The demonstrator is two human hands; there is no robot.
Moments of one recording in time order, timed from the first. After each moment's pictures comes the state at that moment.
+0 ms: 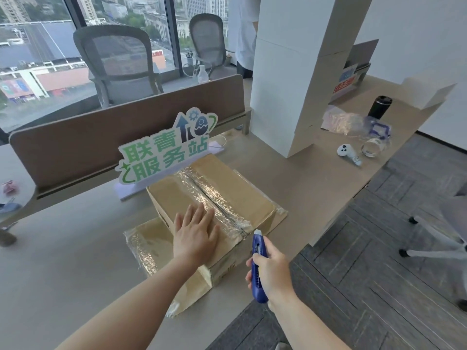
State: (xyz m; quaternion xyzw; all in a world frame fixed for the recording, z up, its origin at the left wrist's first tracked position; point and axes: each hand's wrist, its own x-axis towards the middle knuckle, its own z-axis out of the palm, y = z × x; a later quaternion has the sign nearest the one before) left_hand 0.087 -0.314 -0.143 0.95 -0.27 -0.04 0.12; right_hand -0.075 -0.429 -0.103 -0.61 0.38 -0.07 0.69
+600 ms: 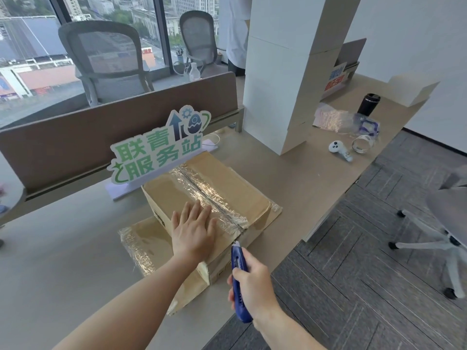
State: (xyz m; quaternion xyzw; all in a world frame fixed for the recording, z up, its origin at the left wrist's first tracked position) left_hand 0.085 -0.320 -0.145 0.95 -0.25 -0.03 0.17; right_hand -0.087 -0.387 -0.106 -0.59 0.35 -0.03 0.73
